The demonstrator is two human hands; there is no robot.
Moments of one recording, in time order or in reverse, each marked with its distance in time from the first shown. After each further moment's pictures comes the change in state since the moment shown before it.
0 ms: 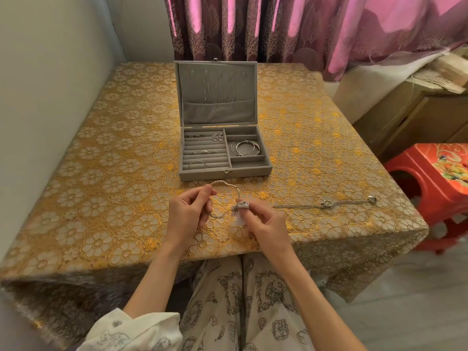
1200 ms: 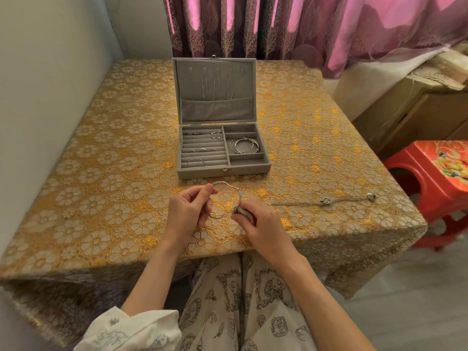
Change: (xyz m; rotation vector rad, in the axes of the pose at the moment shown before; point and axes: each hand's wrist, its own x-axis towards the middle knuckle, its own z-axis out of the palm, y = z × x) left_hand 0.000 0.000 0.000 0.055 -0.041 -0.018; right_hand 0.005 0.006 -0.005 -0.526 -0.132 -0.314
